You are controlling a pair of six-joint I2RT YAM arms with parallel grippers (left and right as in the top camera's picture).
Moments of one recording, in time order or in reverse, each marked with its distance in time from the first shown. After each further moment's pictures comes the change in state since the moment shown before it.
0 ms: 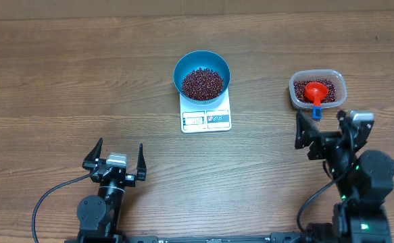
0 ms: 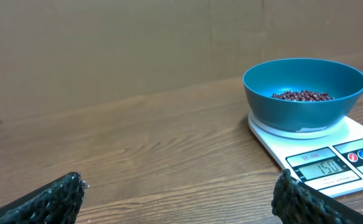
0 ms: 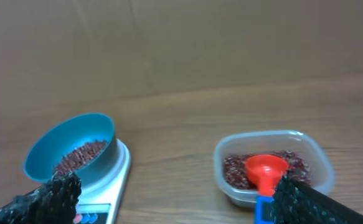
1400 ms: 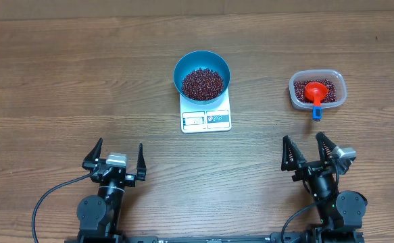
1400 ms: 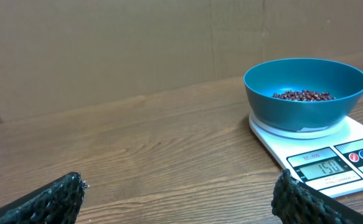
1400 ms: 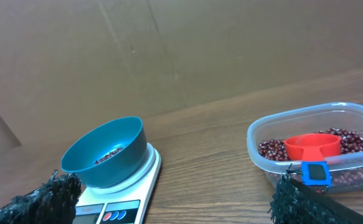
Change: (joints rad) left arm 0.000 0.000 0.000 0.000 -0.003 0.000; right arm 0.036 -0.499 -0.480 0.201 -0.031 0.192
